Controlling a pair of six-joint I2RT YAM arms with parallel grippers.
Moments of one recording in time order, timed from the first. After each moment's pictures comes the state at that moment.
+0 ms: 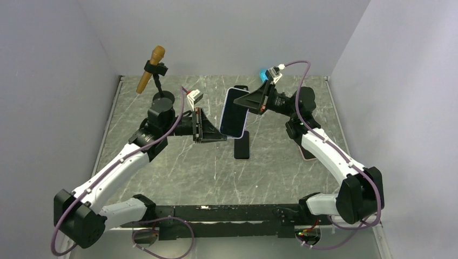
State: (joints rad) left arm -0.54 1.09 0.94 0.00 0.88 -1.09; right arm 0.38 1.30 0.96 0.64 -0.91 1.45
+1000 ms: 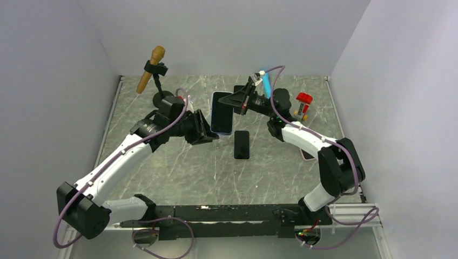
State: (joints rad) left arm -0.56 1.21 1.13 -0.60 0.38 -0.91; right arm 0.49 1.58 0.98 0.86 -0.74 1.56
